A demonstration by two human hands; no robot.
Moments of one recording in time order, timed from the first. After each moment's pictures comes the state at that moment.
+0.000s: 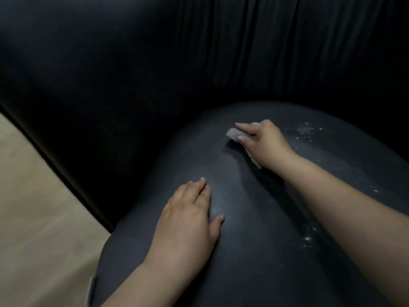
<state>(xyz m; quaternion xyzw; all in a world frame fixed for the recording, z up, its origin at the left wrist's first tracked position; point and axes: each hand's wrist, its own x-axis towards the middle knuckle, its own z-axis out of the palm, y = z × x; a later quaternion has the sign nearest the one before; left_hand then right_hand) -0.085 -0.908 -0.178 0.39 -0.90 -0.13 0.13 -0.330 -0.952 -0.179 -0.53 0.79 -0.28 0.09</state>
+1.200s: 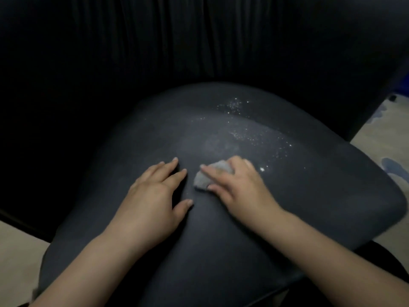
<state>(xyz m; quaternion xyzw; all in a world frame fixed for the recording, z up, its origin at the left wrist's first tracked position) -0.119 -0.904 -0.170 0.27 -0.95 -0.15 0.05 -0.281 -0.779 -0.186 -0.58 0.78 -0.23 0.01</state>
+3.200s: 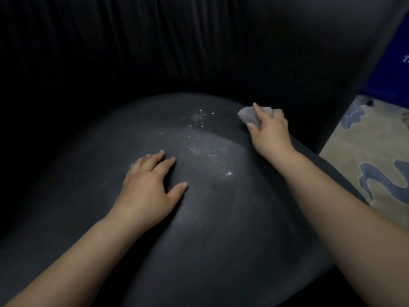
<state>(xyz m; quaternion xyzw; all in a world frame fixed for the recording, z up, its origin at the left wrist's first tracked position) -0.223 -0.893 -0.181 0.32 -0.92 -0.20 0.09 -0.484 -0.781 -0.173 -0.29 0.92 -0.26 -0.01</state>
